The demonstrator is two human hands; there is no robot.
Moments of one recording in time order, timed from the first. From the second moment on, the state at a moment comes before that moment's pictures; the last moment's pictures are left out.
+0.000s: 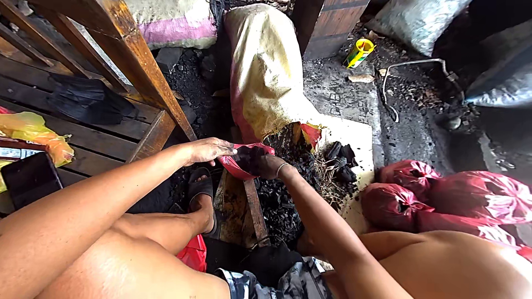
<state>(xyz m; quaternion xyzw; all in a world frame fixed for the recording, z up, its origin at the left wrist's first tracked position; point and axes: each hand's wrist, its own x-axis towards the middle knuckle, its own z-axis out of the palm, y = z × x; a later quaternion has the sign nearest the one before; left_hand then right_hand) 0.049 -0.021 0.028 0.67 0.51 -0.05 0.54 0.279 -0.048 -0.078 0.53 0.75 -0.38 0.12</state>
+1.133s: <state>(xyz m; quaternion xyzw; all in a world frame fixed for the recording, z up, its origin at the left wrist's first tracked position) 0.050 -0.016 0.033 0.67 0.52 -0.06 0.53 0.331 -0.030 -0.062 0.49 0.70 -0.40 -0.32</state>
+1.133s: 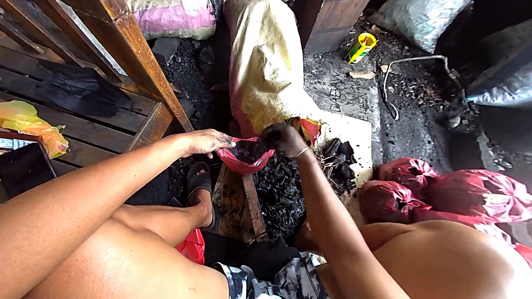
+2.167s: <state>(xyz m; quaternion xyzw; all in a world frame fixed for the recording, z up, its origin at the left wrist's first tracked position) 0.027 -0.027 0.024 0.64 0.50 -0.05 0.58 0.406 -0.061 -0.174 0.82 0.46 -0.32 -0.11</state>
